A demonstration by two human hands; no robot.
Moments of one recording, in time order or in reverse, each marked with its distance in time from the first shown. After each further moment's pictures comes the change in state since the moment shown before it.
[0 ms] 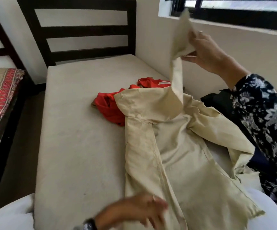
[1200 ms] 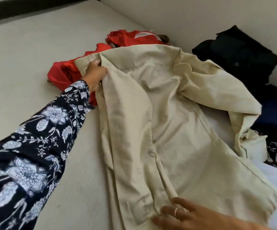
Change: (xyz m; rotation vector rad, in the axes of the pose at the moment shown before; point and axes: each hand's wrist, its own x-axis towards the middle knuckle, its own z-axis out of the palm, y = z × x) left_hand 0.129 0.149 -0.283 0.048 1.095 0.165; right_hand -0.316 0.228 0.095 -1.234 -0.731 -0.381
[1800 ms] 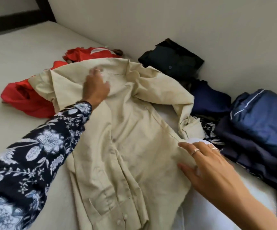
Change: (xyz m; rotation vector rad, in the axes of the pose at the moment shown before) left_hand -0.107 0.053 0.104 0.594 0.050 0.531; right_hand -0.093 0.011 -0.086 0.166 0.297 1.065
